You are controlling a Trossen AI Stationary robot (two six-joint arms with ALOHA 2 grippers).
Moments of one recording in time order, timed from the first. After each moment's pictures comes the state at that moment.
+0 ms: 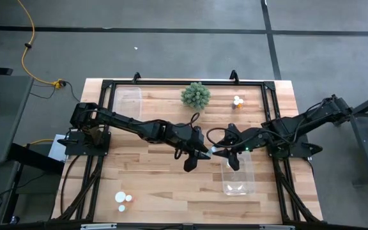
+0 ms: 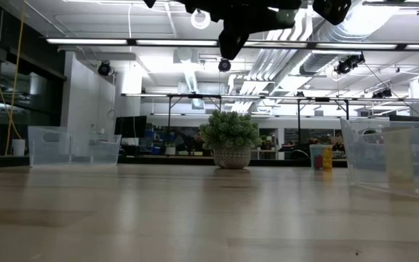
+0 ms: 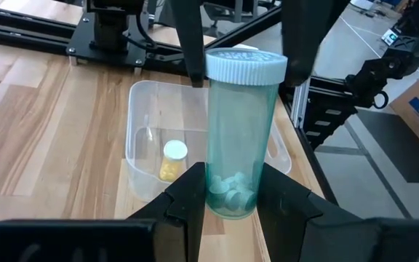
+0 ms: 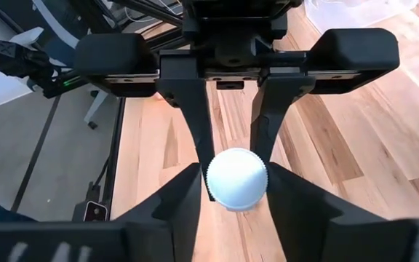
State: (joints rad) left arm -0.01 1.81 1.32 0.05 0.14 -0.25; right arm 0.36 1.14 0.97 -0.38 0.20 0.52
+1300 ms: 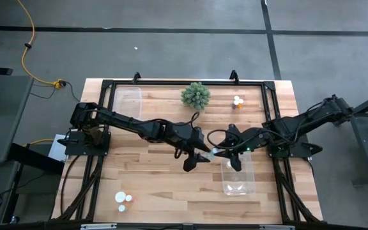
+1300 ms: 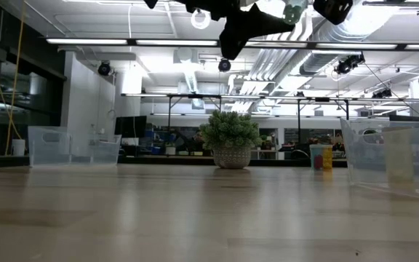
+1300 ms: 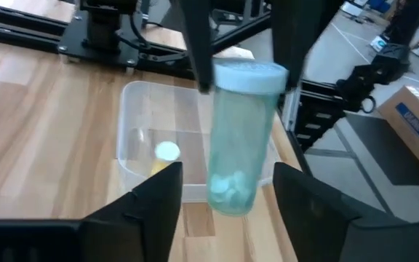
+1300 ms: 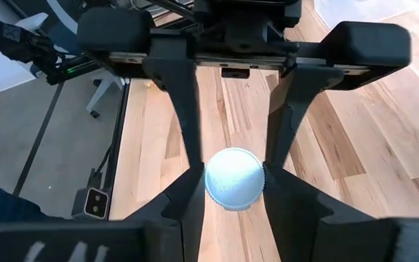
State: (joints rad) left arm -0.01 1.81 1.32 0.05 0.18 -0.28; right arm 0.36 1.13 0.98 -0.41 0.17 0.49
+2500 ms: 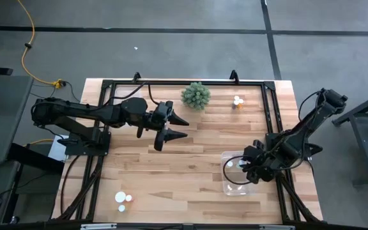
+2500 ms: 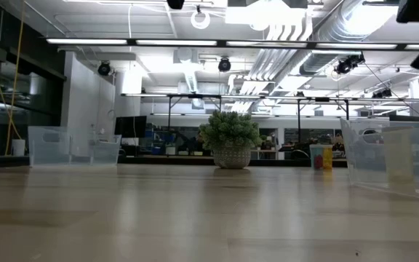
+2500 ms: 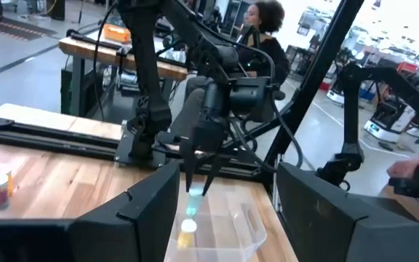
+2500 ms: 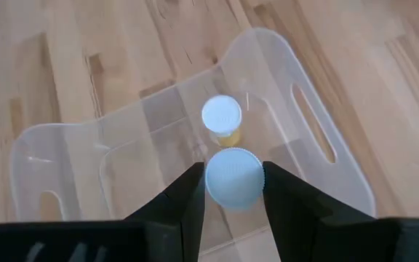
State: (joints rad) left arm 0.09 1.30 1.04 0.16 0.14 -0.26; right arm 0.78 1.07 0.68 -0.75 0.43 1.06
